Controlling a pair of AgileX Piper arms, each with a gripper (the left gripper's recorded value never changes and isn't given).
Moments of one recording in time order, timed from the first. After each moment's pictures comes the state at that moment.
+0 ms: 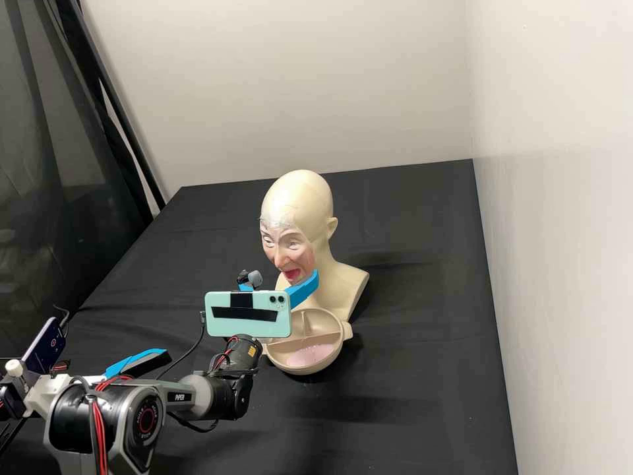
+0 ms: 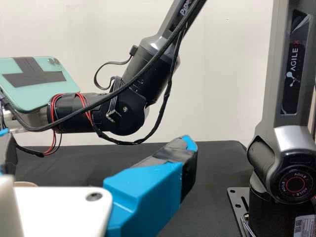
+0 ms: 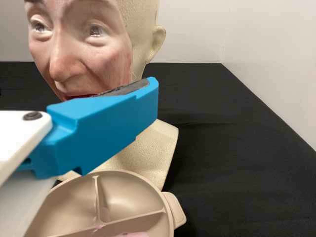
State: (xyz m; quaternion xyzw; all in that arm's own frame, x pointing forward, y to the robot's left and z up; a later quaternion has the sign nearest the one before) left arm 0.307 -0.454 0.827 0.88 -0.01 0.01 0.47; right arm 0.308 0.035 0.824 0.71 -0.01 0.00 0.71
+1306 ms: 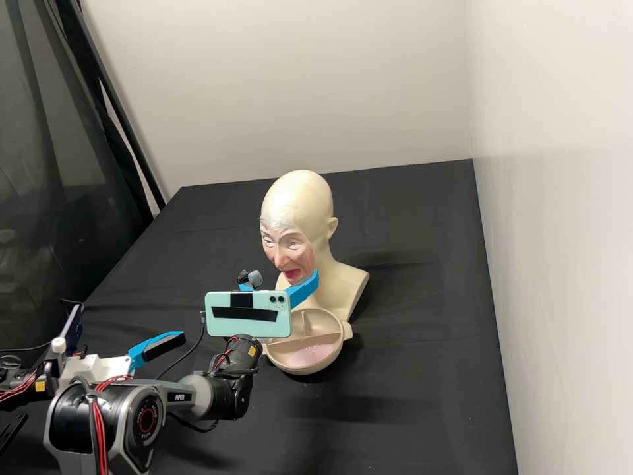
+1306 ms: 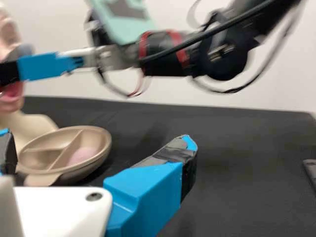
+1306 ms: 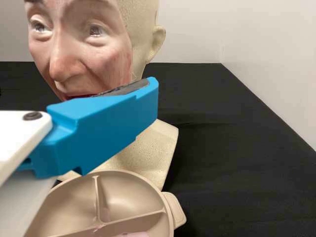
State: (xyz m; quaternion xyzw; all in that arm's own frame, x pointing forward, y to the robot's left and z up) left arm 0.295 -0.387 0.852 0.86 0.09 0.10 0.49; right arm 0.308 0.035 0.824 0.71 -0.01 0.00 0.71
